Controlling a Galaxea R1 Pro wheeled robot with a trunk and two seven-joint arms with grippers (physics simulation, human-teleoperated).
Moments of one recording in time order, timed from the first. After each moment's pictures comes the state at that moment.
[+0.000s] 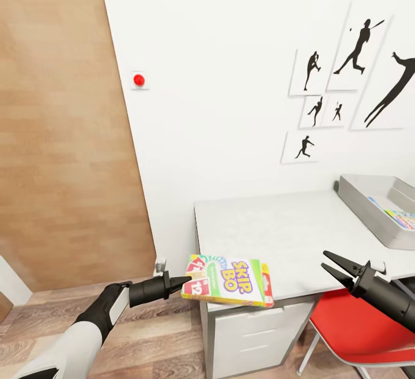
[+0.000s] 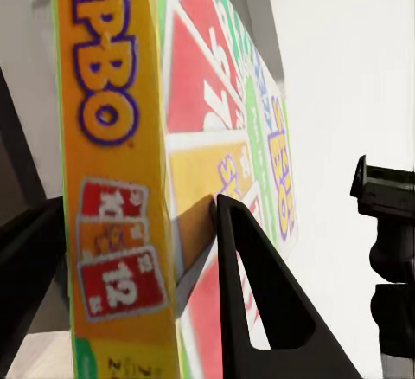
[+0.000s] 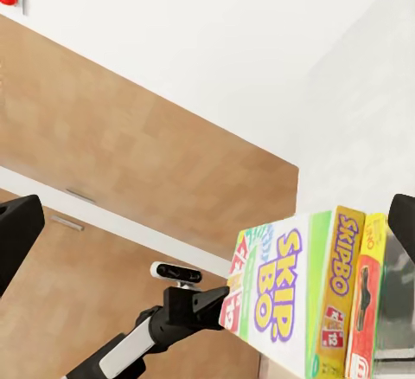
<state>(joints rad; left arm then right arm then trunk) -0.69 0.00 0.21 -0.41 0.15 0.68 -1.21 -0.11 -0.30 -0.49 -1.59 -1.03 1.04 0.66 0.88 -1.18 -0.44</state>
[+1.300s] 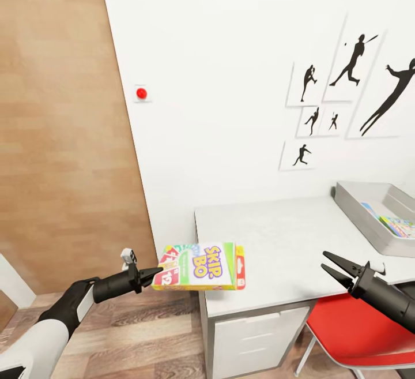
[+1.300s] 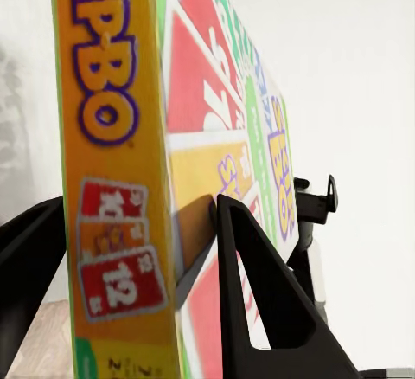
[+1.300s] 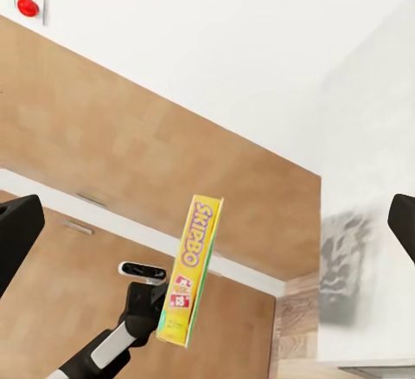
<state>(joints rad) -0.70 0.17 0.20 -0.43 0.15 0.82 -1.51 -0.11 -0.29 -0.49 -1.58 -1.03 1.04 0.66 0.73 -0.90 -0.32</state>
